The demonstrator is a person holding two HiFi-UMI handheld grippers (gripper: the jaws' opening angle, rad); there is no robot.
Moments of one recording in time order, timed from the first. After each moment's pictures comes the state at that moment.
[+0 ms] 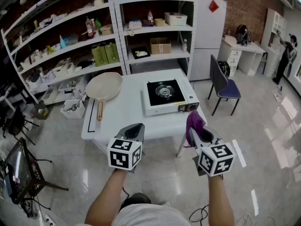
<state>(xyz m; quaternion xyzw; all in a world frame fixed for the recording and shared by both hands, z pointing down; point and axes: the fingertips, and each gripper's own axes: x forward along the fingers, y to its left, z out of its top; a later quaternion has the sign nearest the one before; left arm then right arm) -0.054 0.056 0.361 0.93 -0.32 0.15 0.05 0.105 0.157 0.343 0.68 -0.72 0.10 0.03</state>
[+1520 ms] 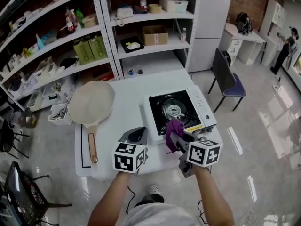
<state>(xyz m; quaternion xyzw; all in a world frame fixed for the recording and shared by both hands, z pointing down) -0.002 -0.176 0.436 0.94 -0.27 0.19 0.12 0.087 -0.112 0.450 0.60 -0.73 0.33 -0.05</state>
